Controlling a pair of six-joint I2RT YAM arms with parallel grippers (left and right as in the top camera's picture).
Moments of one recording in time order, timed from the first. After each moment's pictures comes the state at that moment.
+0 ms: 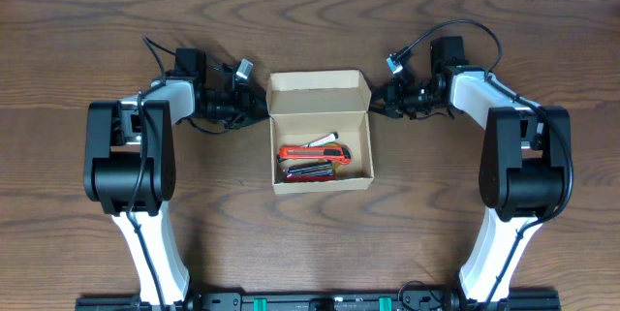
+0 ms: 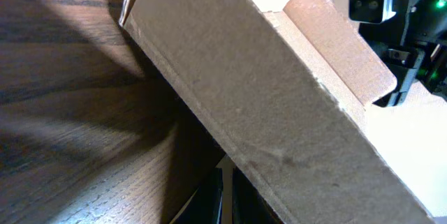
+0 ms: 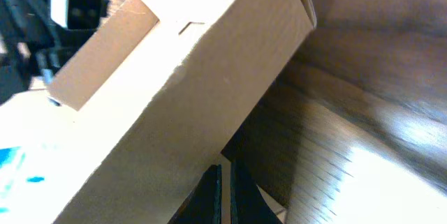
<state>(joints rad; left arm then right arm) -0.02 2.17 1.25 -0.42 1.13 -0.16 0.04 2.11 1.31 -0.51 -0.98 0.16</state>
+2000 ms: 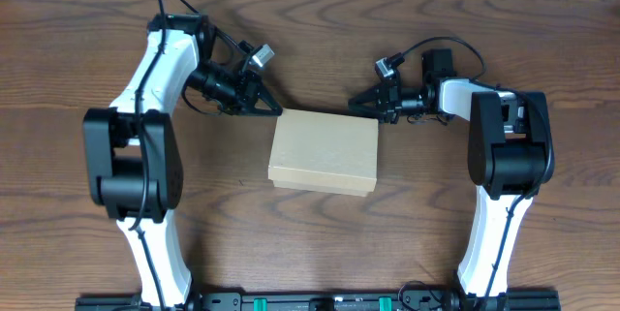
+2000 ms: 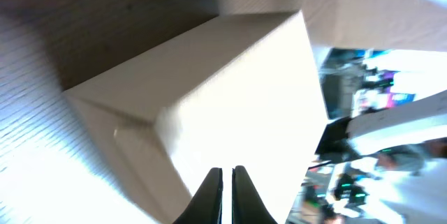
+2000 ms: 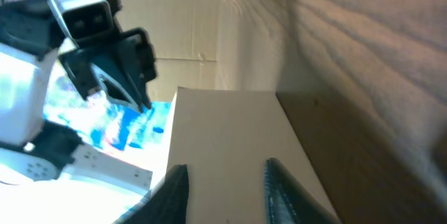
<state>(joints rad) -0.09 2.11 1.70 -1.40 0.95 0.44 0.04 2.28 1.31 -0.33 -1.47 0.22</state>
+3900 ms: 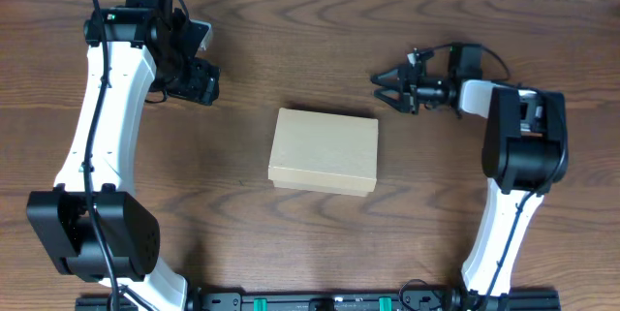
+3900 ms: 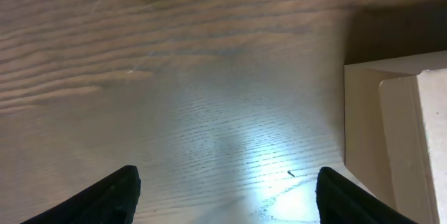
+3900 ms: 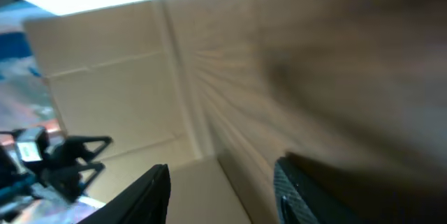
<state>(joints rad) -0.02 1.80 1.71 -1.27 0.13 0.24 -0.09 2.32 1.33 -0.14 -1.20 0.65</state>
